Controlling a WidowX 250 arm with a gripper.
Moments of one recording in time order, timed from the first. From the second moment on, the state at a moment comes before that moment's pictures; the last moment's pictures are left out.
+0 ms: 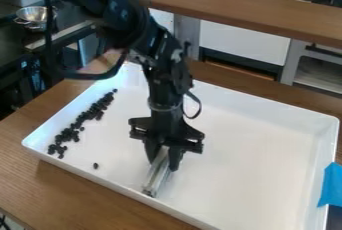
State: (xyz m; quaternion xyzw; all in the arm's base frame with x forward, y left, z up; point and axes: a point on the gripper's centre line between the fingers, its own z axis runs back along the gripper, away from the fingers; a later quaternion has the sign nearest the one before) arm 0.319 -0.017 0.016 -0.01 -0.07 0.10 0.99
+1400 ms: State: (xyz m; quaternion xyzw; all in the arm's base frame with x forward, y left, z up) arm 0.325 0.087 0.012 0.03 -0.07 0.11 0.99
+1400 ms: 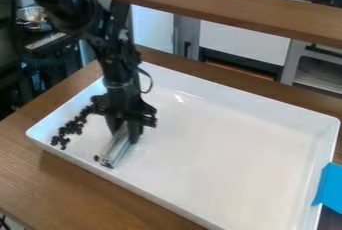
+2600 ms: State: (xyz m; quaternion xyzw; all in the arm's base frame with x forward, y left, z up) arm 0.324 0.049 0.050 0.03 -0.06 0.09 0.99
